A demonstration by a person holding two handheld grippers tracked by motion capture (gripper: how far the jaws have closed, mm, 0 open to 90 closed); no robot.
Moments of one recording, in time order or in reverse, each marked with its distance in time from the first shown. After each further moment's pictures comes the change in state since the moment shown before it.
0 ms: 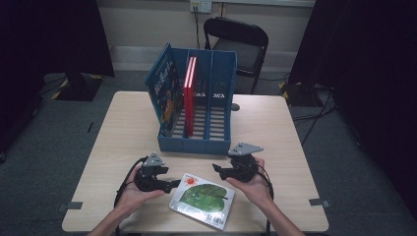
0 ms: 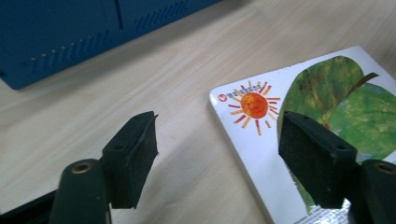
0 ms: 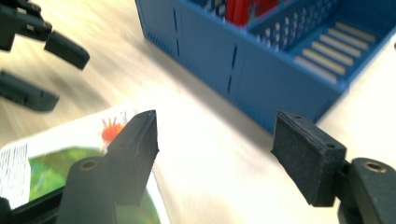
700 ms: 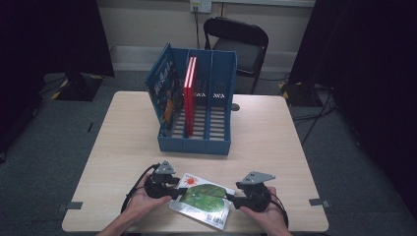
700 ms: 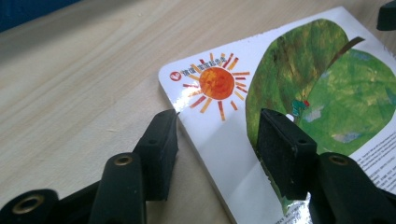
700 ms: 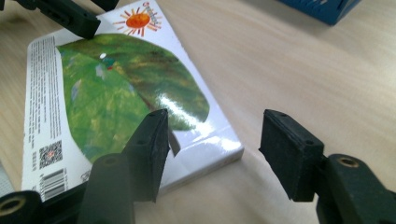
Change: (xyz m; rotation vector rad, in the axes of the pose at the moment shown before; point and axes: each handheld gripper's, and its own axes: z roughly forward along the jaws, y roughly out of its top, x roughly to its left) left arm -0.018 -0.009 0.027 0.072 -0.076 0.047; right arm 0.015 -0.077 -0.027 0.124 0.054 0.066
